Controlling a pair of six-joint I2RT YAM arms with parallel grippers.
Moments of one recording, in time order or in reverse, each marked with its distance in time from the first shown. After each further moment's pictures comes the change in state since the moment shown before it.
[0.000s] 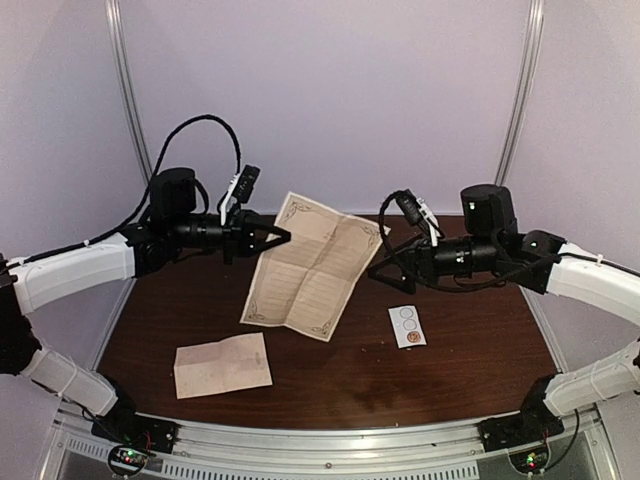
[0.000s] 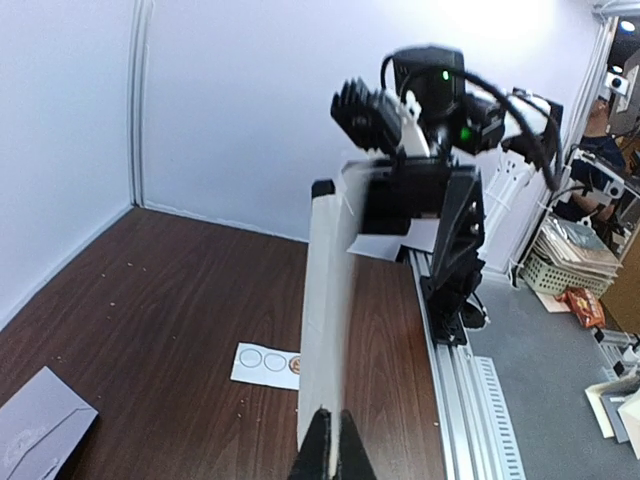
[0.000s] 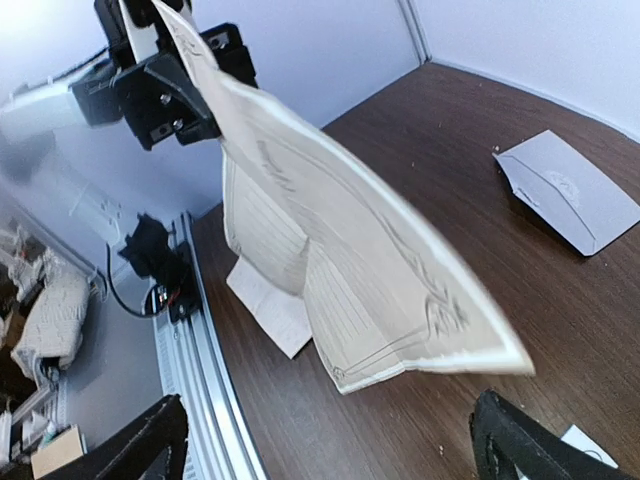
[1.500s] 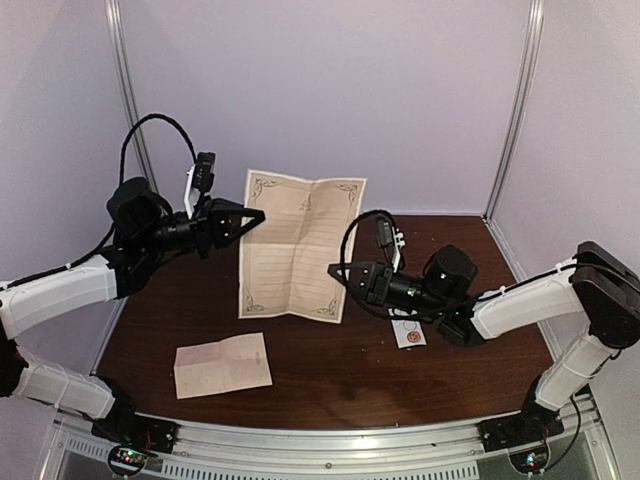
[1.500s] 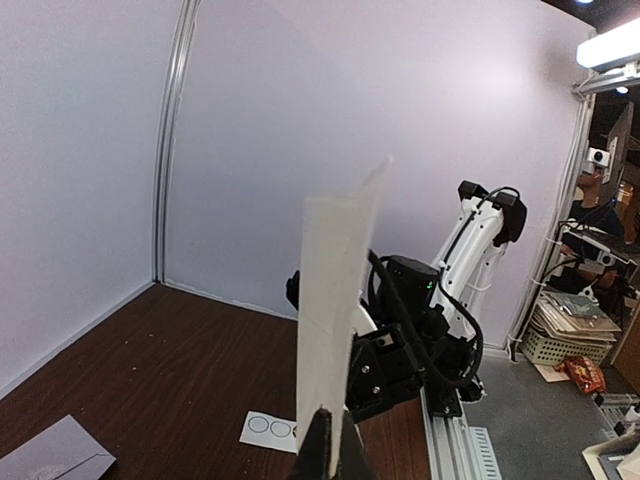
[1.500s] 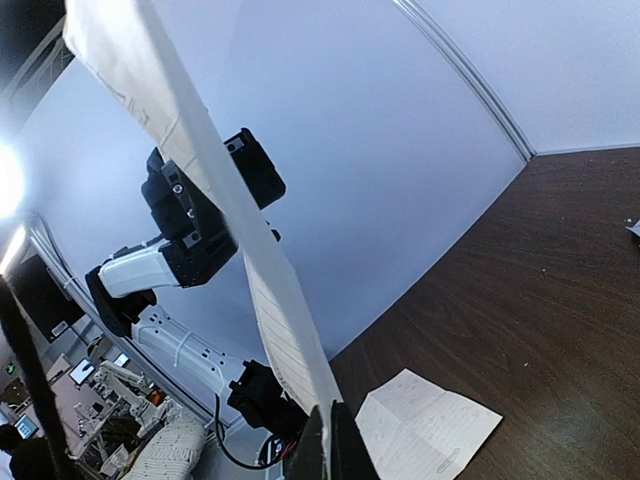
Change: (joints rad) left arm 0.084 -0.169 -0.205 0.463 -0.021 -0.320; right arm 0.158 0.397 -0.379 1.419 0.108 0.621
